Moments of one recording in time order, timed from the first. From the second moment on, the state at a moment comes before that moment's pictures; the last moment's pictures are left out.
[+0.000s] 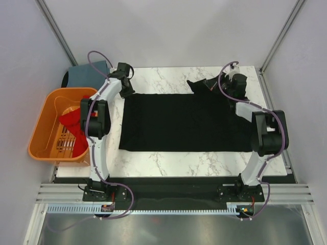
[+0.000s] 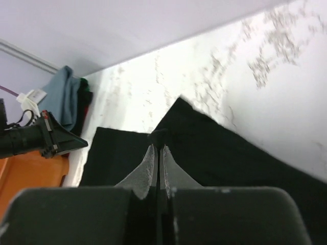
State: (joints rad) left arm -0.15 2.28 1.92 -0.69 -0.15 -0.48; right arm 0.05 1.90 1.11 0.58 -0.44 0.67
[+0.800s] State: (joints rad) left arm -0.15 2.04 1.63 -0.57 -0.13 -0.48; right arm -0.04 1.33 0.77 0.28 -0.38 0.53
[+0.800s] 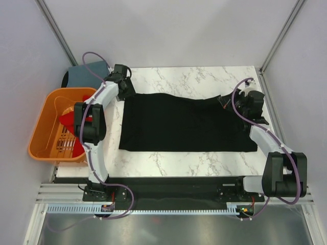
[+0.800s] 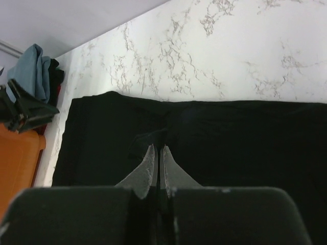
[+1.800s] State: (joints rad) left arm -0.13 2.46 2.14 -0.68 -0.21 -0.50; right arm -0.04 1.26 0.53 0.42 -0.41 0.57
